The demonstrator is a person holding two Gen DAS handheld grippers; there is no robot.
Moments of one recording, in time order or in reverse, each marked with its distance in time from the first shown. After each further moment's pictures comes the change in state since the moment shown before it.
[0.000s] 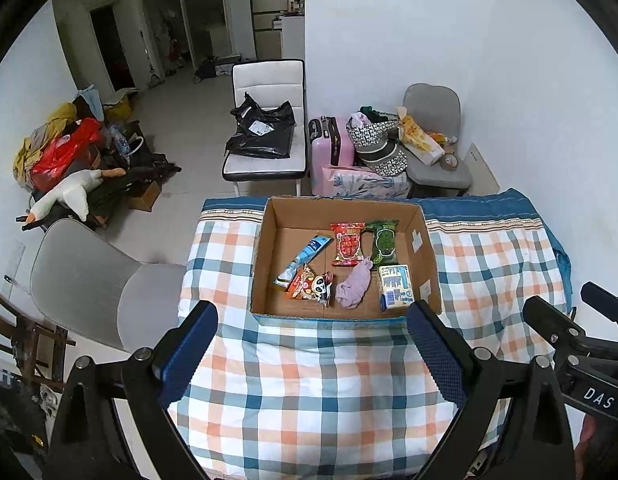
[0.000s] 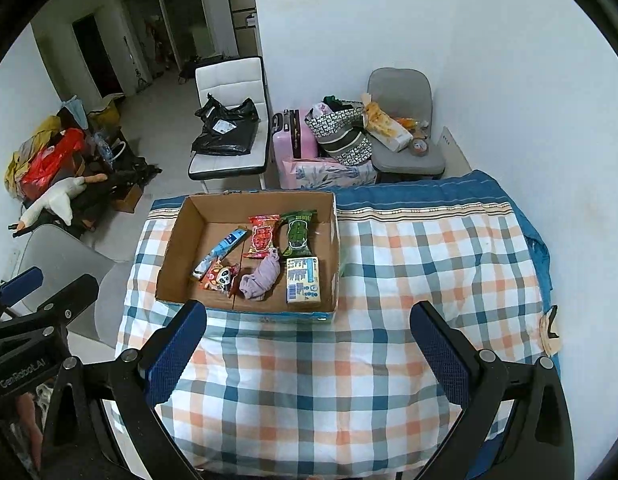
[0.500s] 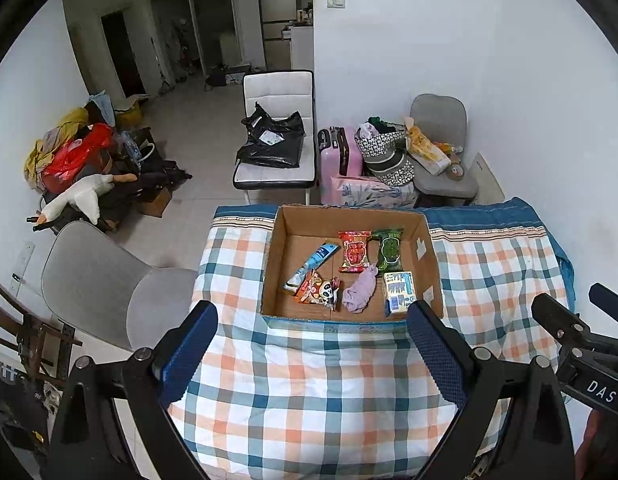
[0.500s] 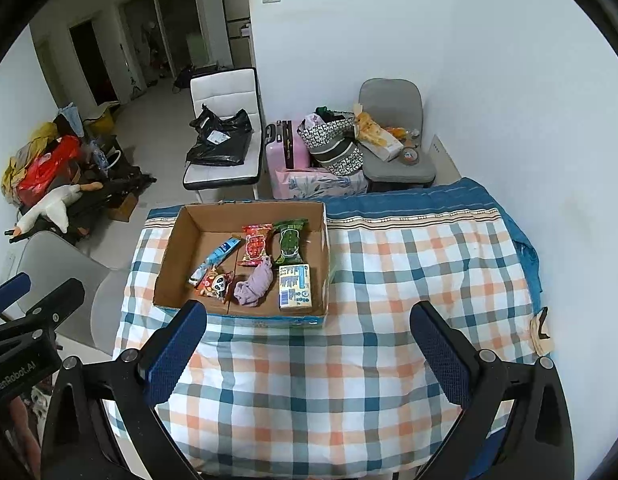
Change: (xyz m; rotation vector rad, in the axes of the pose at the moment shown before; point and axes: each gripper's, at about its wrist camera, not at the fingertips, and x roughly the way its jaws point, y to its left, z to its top) left arm -0.023 0.003 -0.003 -0.006 -0.033 0.030; right arm -0.025 -0.006 -0.001 -0.001 -0.036 -0.025
